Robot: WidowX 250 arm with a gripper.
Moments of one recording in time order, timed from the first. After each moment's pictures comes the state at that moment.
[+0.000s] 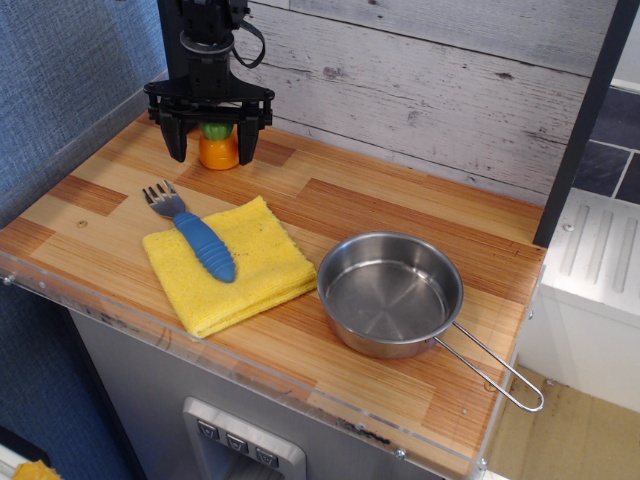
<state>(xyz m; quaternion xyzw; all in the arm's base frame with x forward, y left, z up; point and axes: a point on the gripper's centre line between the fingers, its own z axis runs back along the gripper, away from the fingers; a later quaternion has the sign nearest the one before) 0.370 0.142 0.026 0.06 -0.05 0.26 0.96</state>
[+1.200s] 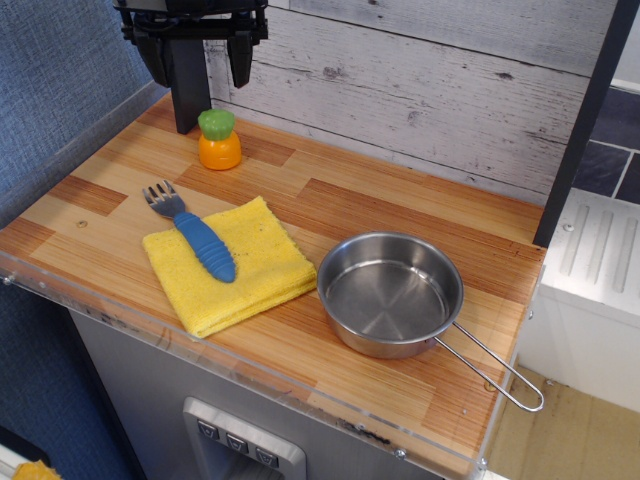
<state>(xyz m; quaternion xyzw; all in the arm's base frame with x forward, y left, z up) 0.355 0.127 0.115 0.05 -0.15 0.25 0.96</state>
